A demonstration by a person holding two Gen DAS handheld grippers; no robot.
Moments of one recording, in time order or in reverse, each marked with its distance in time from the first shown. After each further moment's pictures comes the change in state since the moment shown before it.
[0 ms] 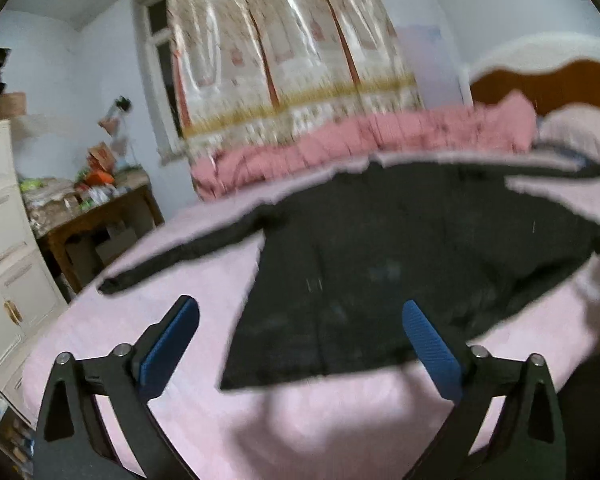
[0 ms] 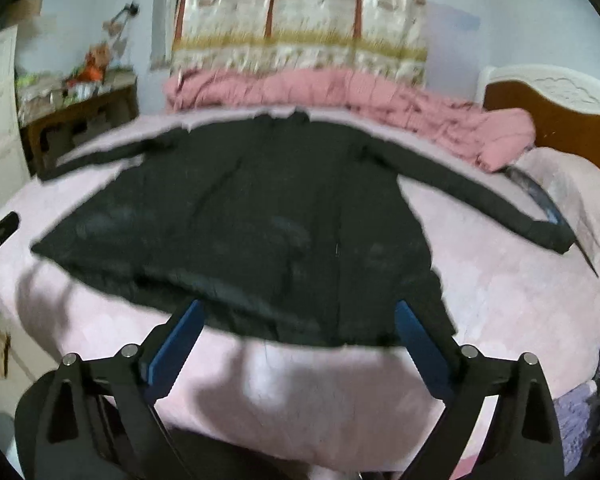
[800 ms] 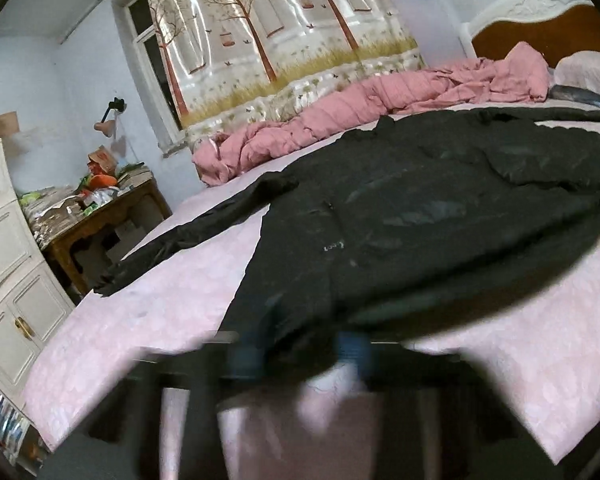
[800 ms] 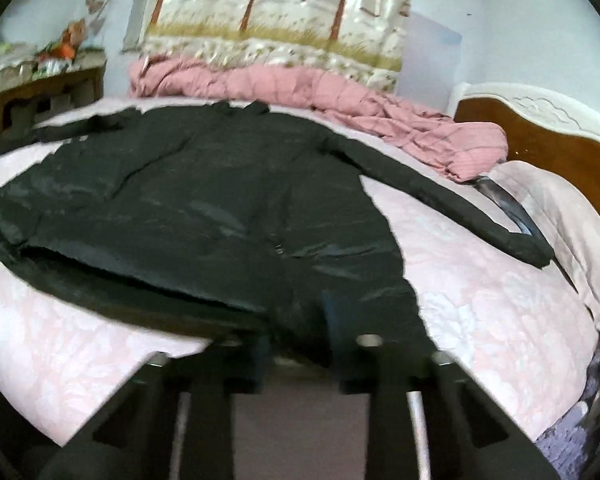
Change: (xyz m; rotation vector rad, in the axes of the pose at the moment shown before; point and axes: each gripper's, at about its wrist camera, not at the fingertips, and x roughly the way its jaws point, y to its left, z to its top) left arm 0.071 -0.001 -0.024 0.089 0.035 0.069; right arm 0.058 -0.021 -0.006 -0.030 -0.059 -0.183
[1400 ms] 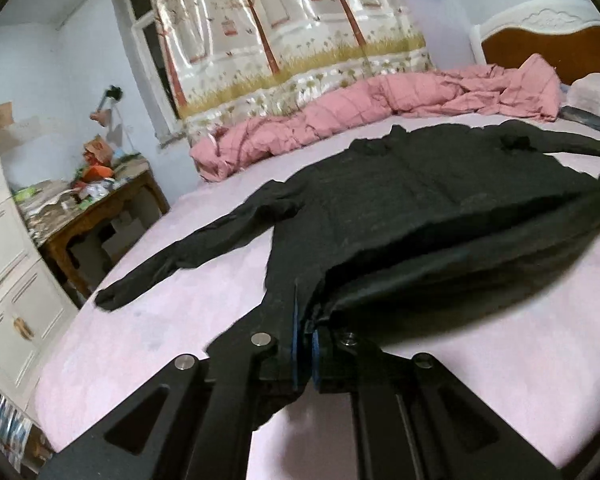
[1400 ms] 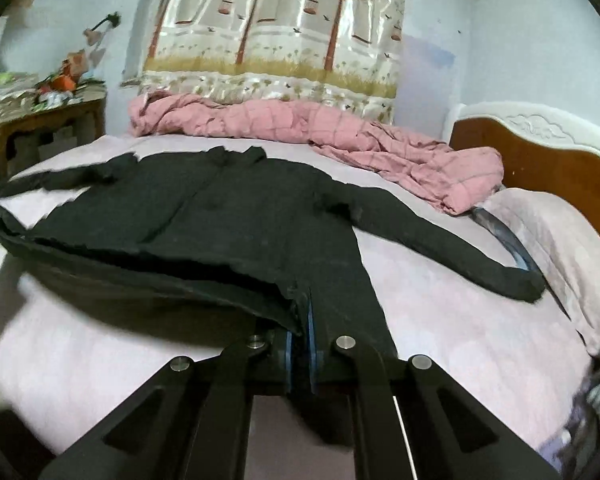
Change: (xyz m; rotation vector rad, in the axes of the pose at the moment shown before) left arm 0.028 0.021 0.080 -0.032 0.086 -0.024; right arm -0.019 -0.002 0.063 0.038 -0.078 0.016
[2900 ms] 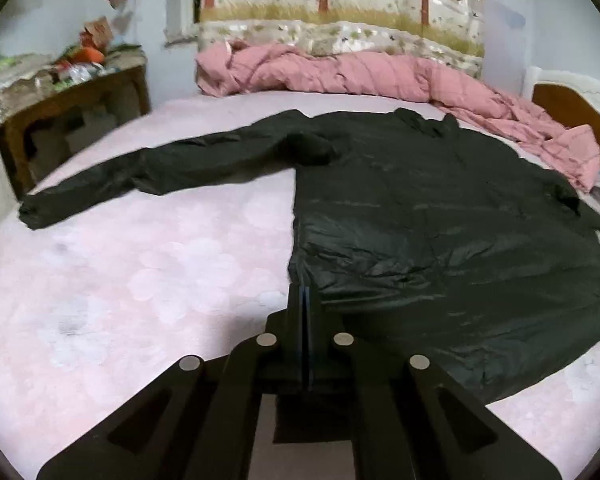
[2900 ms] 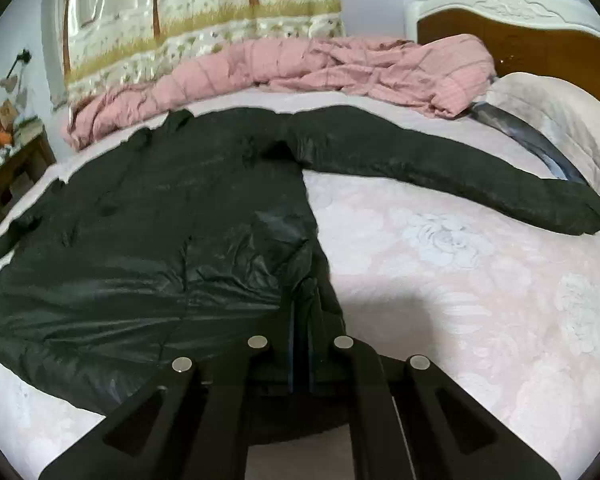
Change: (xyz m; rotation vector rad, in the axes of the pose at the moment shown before) left arm 0.124 0.083 -0.022 -0.319 0.172 -0.145; right arm 0.147 -0.075 -0.003 0.296 0.214 0.020
